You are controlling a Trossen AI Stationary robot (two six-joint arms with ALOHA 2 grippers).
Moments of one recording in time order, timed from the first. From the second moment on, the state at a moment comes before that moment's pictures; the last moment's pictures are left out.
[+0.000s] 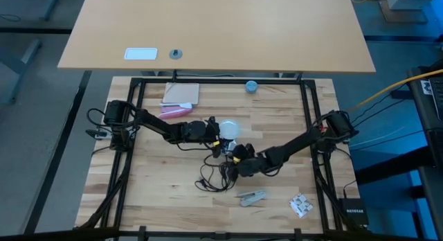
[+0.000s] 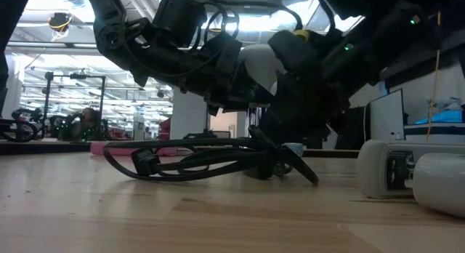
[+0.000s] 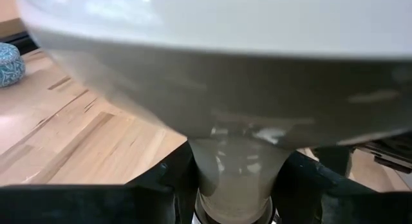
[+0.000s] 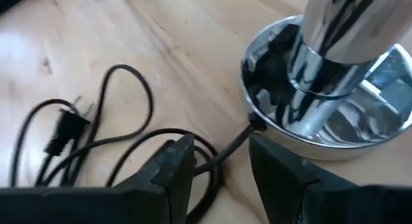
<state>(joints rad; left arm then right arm) 0.01 1.87 0.78 0.82 -0.13 -0.20 0.35 1.83 0.89 0.13 0.47 0.89</state>
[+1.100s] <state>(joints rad) 0.01 1.87 0.78 0.82 -0.13 -0.19 0.34 1.93 0.90 0.29 0.39 1.10</state>
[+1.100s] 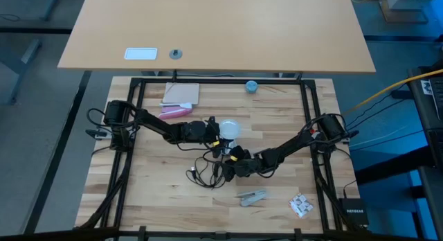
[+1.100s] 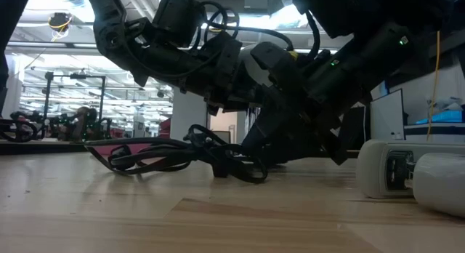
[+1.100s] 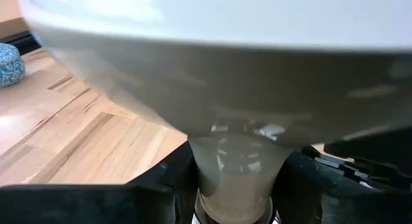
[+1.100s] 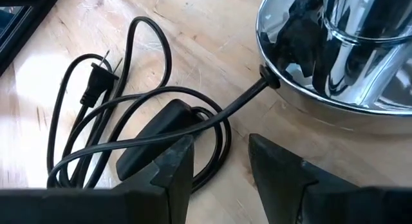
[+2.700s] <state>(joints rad) -0.02 1.87 0.78 0.77 -0.13 -0.16 0.30 1.90 0.90 -0.08 0.69 0.79</state>
